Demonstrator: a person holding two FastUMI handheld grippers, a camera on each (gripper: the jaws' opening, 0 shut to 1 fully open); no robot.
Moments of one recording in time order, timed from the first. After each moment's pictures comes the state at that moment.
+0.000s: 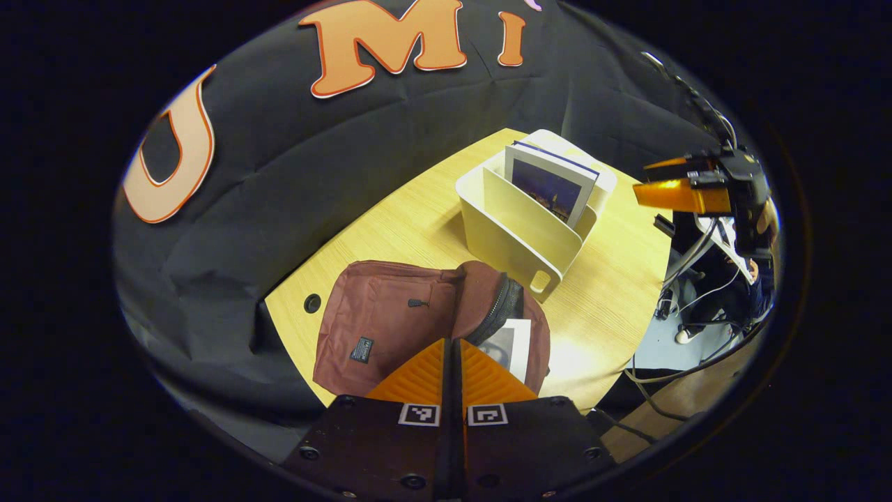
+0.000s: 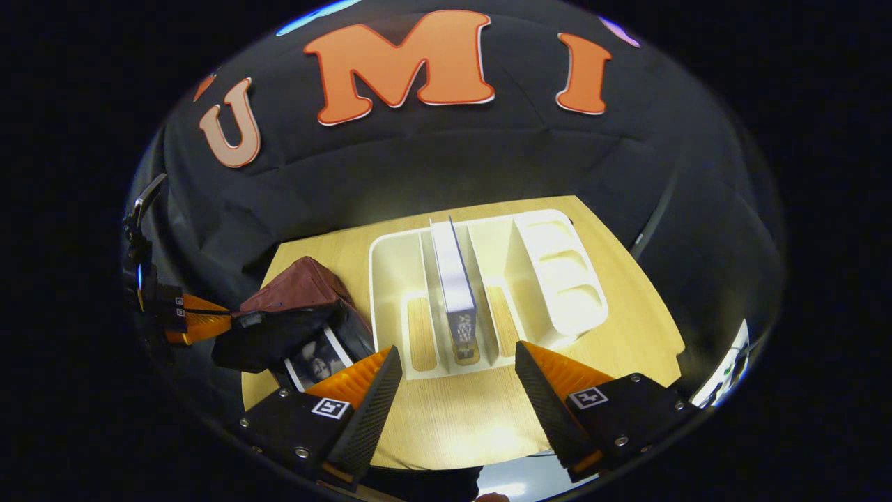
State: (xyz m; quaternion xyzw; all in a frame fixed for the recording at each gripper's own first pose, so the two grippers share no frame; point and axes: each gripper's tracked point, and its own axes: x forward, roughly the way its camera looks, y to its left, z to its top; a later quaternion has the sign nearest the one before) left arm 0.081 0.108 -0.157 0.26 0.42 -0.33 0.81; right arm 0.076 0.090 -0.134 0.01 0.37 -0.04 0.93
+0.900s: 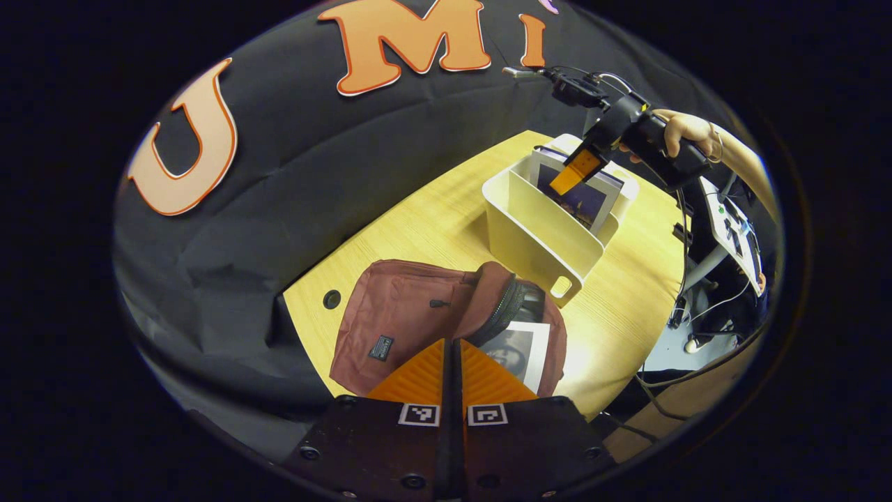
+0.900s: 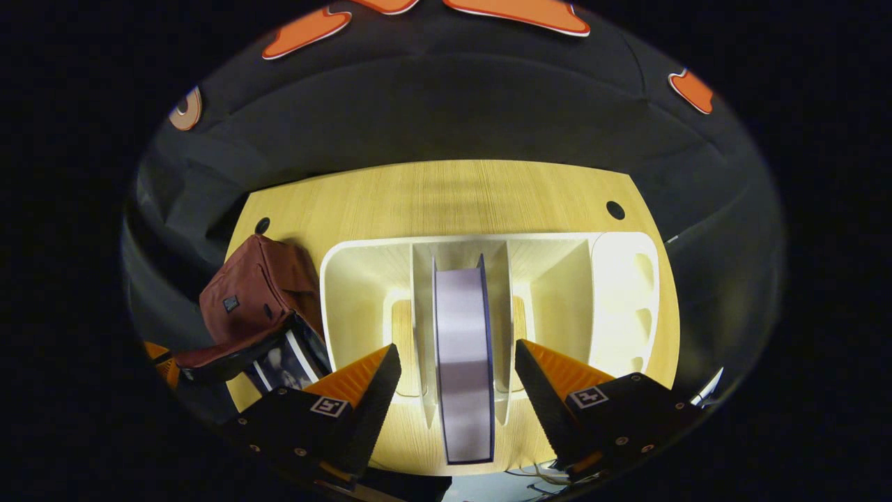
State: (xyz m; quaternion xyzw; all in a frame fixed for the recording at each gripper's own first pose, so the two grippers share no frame) left arm 0.099 0.121 -0.146 0.26 0.42 -0.29 0.82; right arm 0.217 0.075 -0.220 -0.04 0.54 -0.03 0.84
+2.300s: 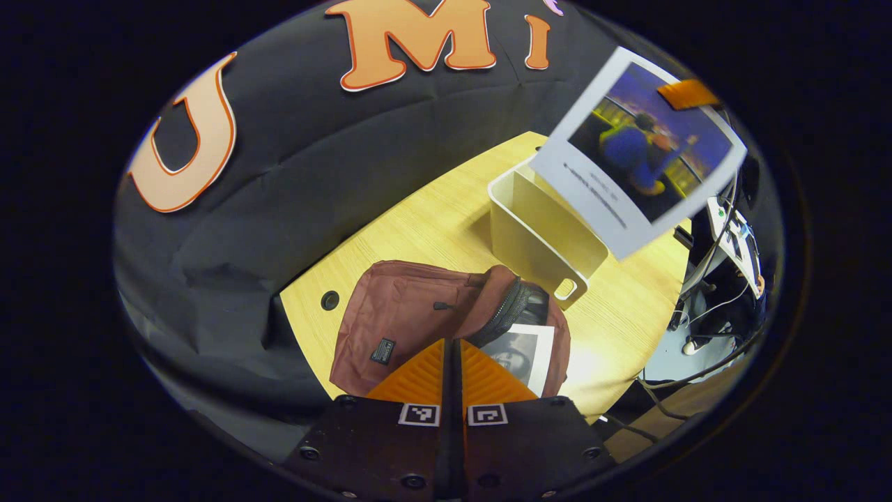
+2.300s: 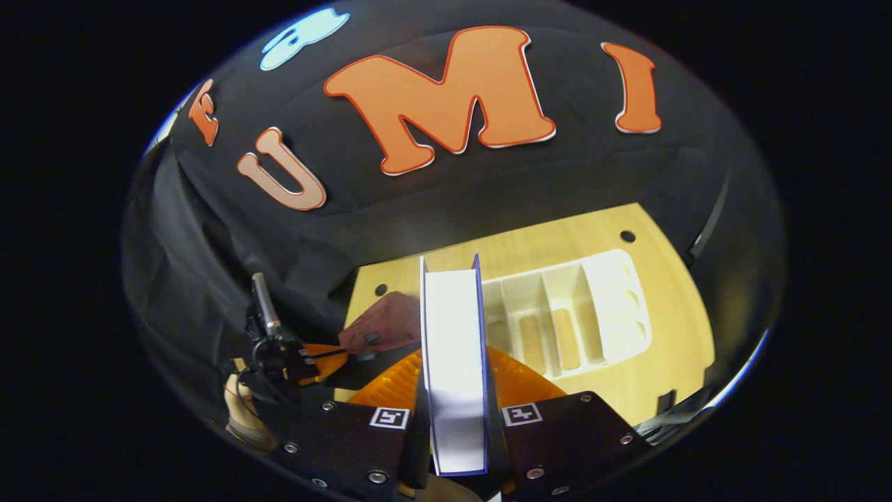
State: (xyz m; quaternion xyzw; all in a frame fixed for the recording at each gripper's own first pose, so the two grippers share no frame) left arm 0.113 0.123 -0.152 0.25 0.42 -0.29 0.82; right arm 0.077 0.160 -0.027 0.15 0.39 0.08 0.90
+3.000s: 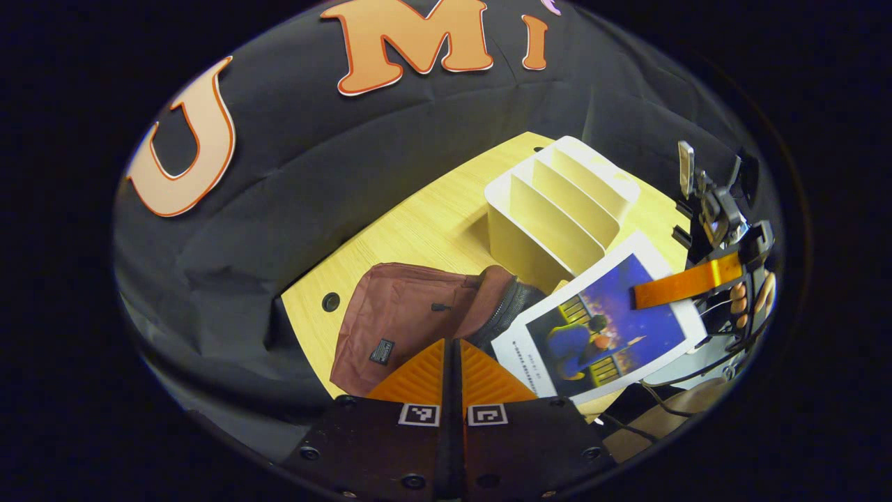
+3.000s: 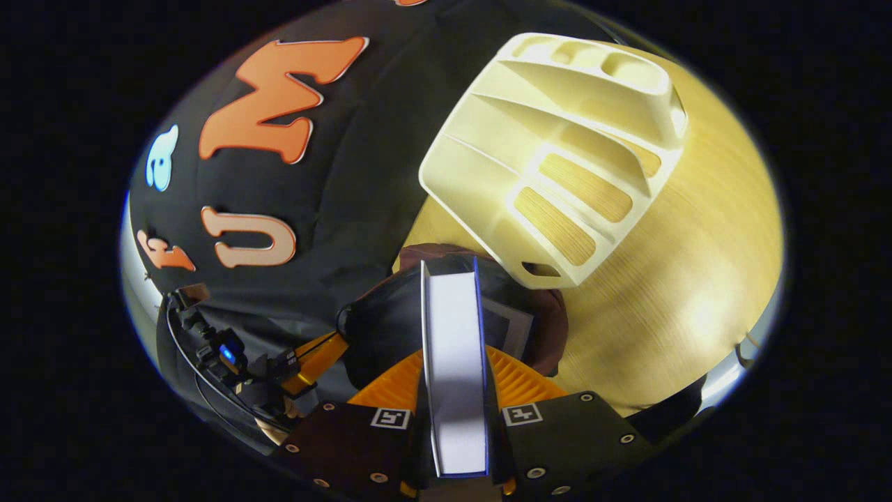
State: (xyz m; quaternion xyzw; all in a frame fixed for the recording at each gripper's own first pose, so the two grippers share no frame) left arm 0.106 0.119 -0.143 0.26 0.42 -0.29 0.82; right arm 0.041 0.229 -0.238 0.49 0.40 0.05 0.77
